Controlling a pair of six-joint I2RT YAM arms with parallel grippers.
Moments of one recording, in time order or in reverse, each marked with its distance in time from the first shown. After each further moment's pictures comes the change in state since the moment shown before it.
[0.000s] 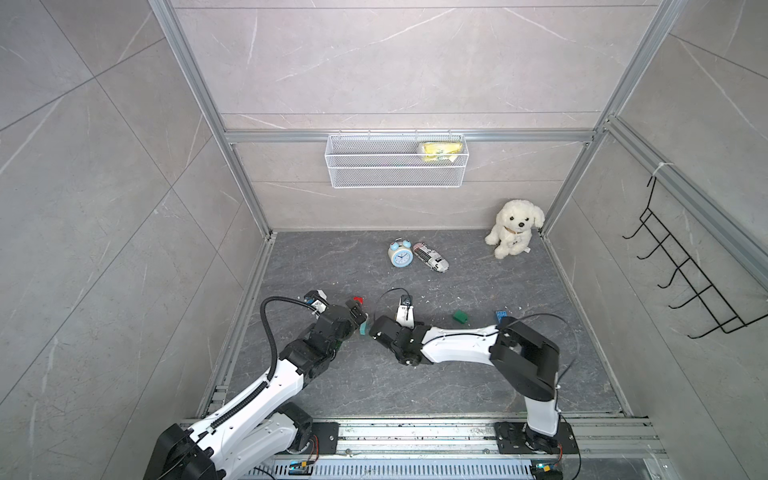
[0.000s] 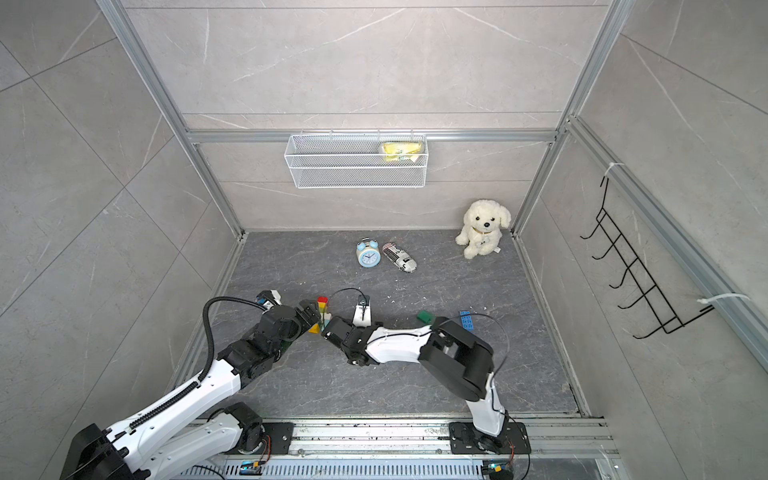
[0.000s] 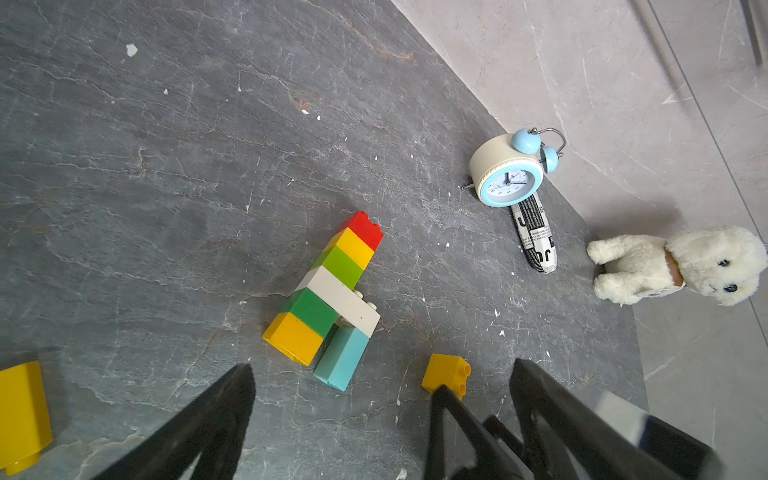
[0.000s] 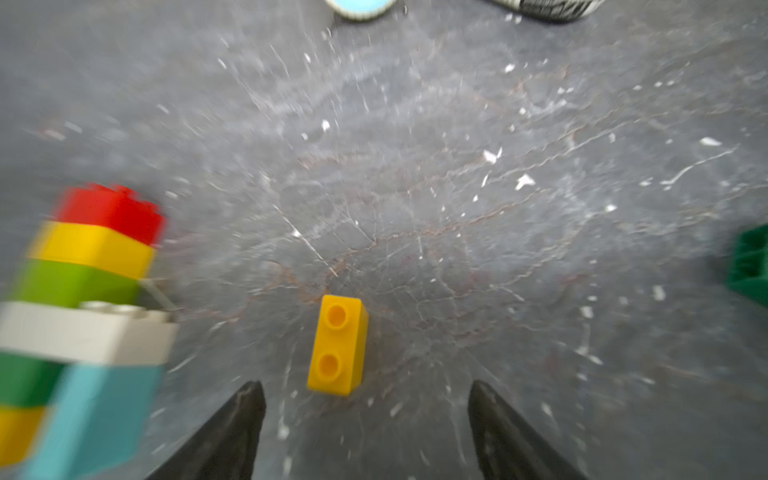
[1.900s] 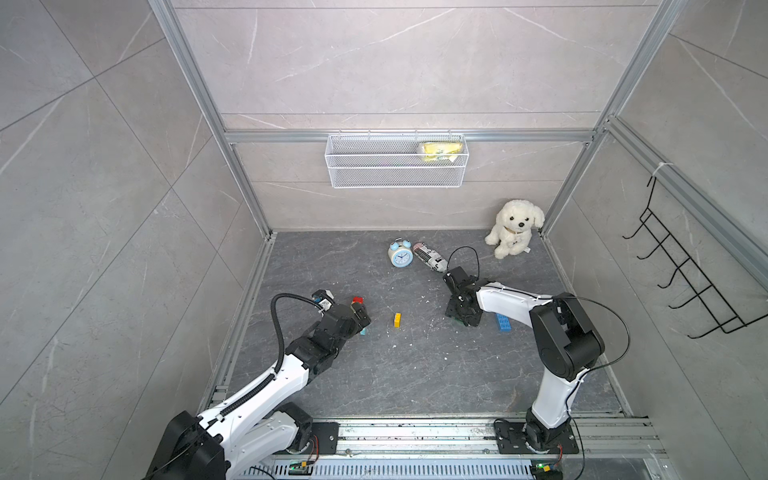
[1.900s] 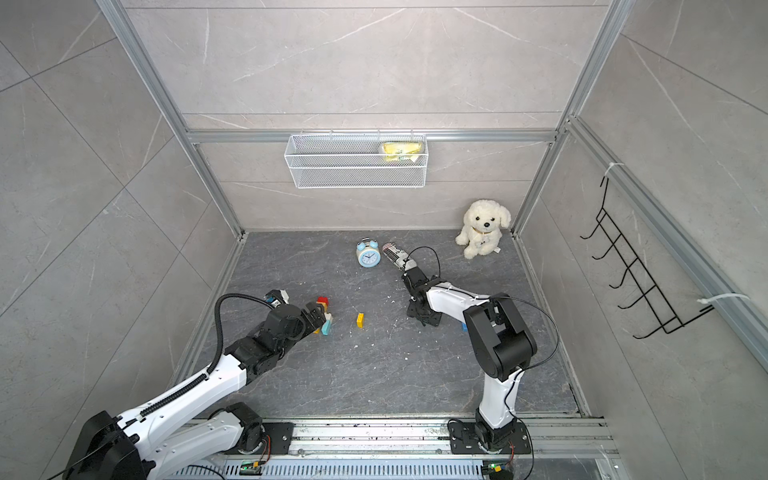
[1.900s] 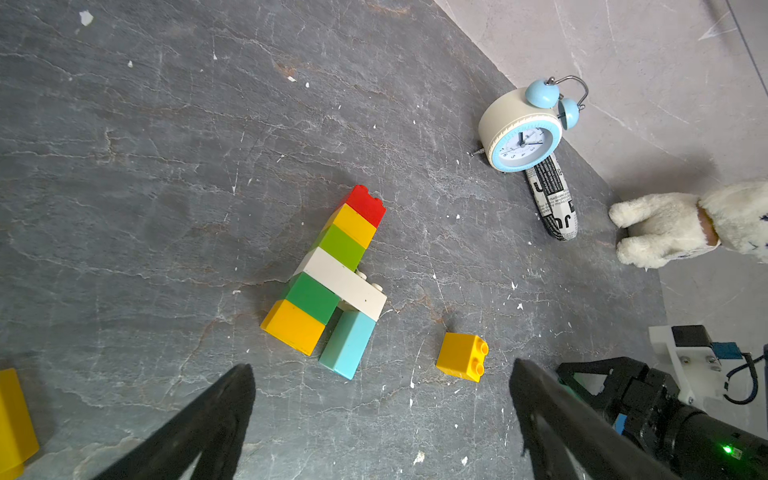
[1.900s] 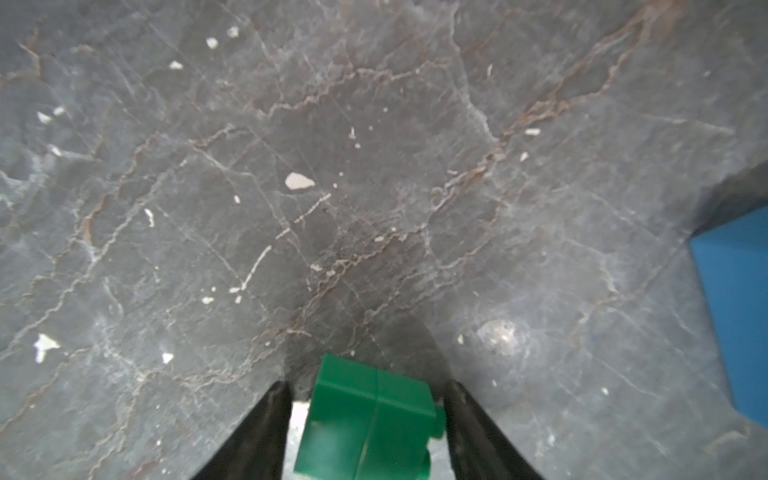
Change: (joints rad) left arm 0.000 0.069 0.000 0.022 0.069 0.060; right arm -0.607 -0.014 0.005 -0.392 -0.472 -0.117
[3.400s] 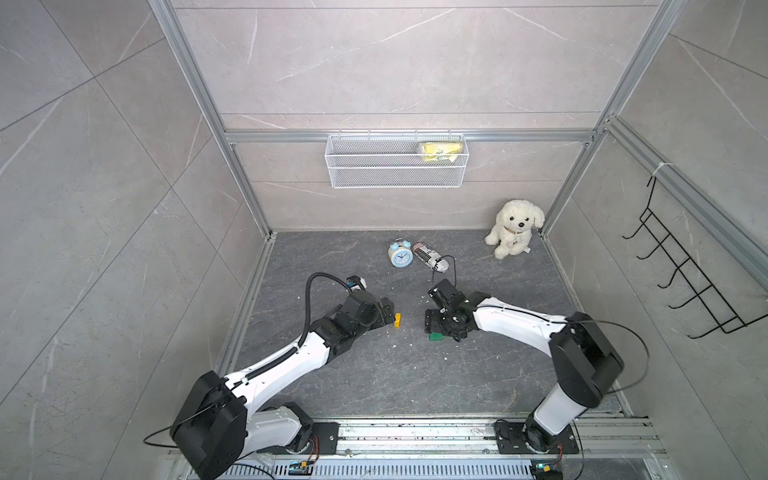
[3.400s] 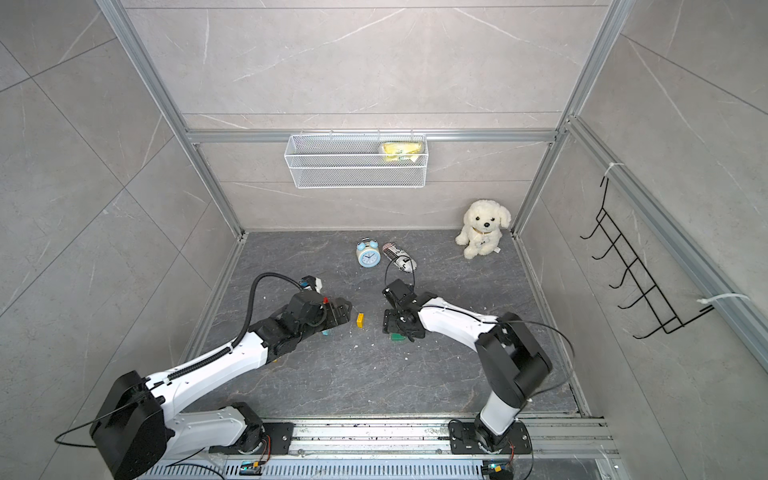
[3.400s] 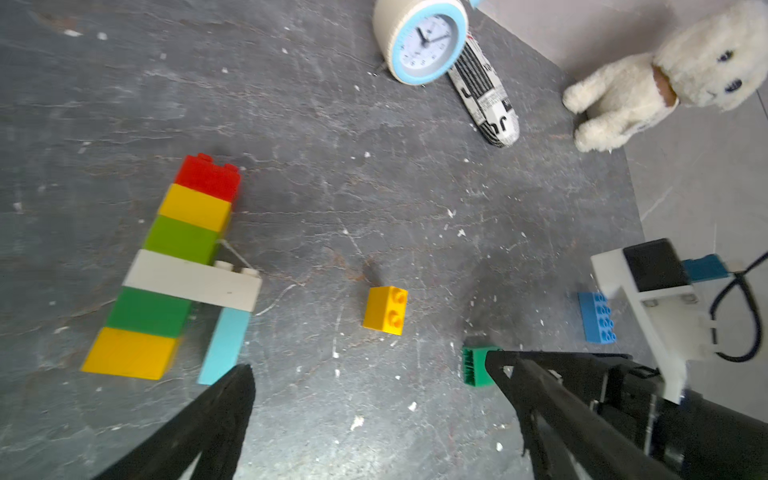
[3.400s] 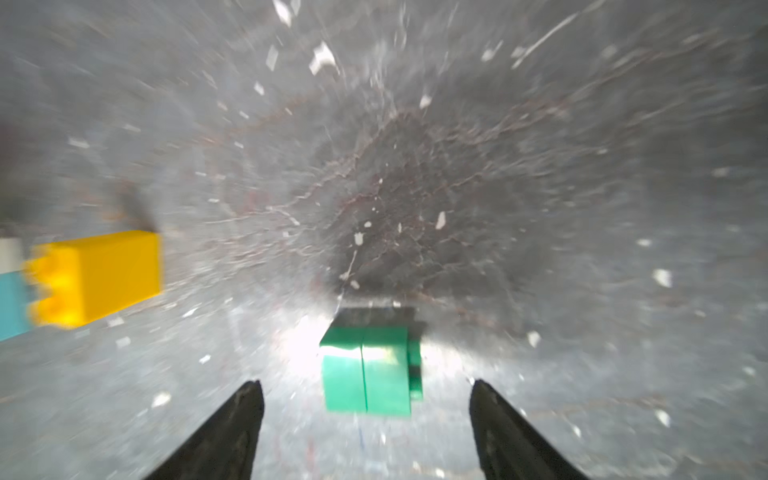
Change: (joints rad) left arm -0.130 0.282 0.272 -0.038 0.173 0.169; right arm 0.170 -0.263 -0.126 0.039 -0.169 -0.084
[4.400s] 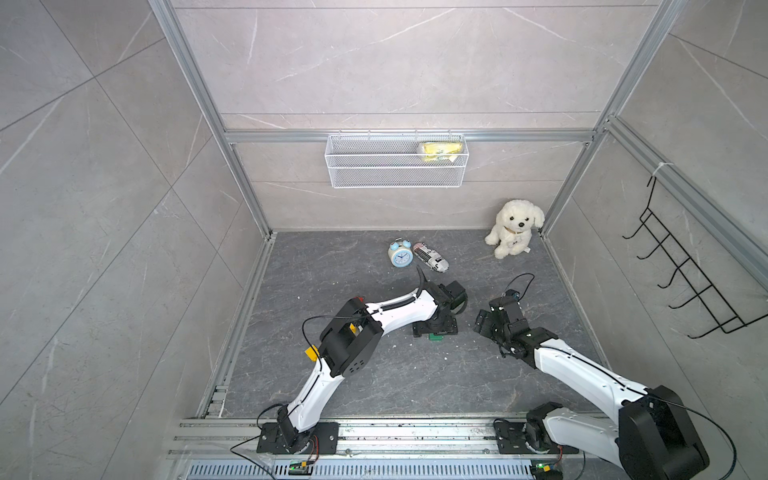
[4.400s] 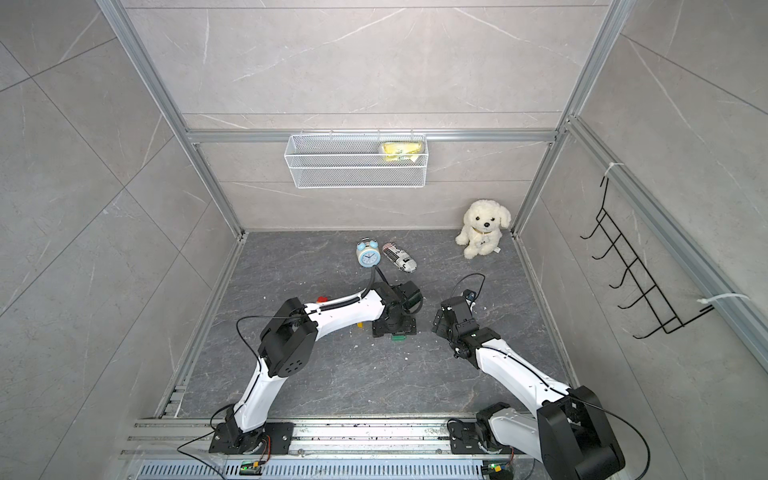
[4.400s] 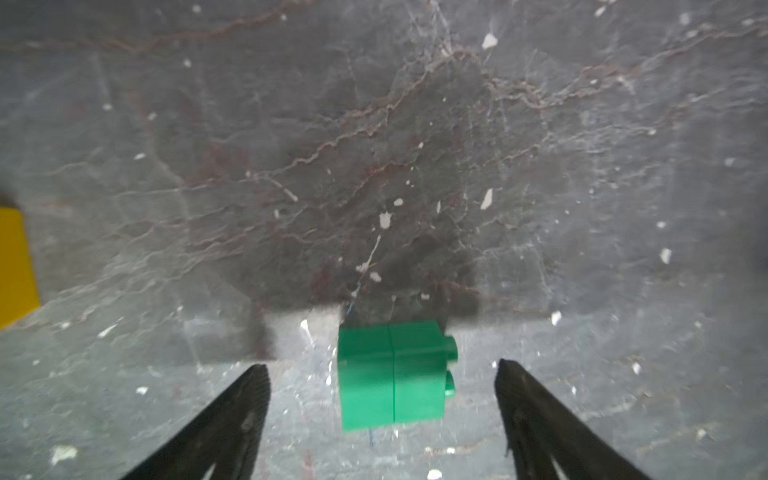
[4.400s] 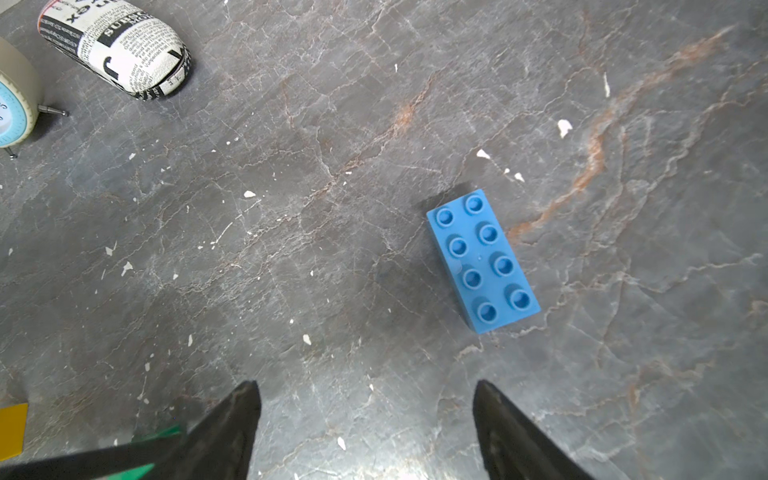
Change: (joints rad) left arm -0.245 0.957 0.971 -0.669 0.098 -0.171; right arm -0.268 -0.430 -0.462 0.277 0.218 -0.078
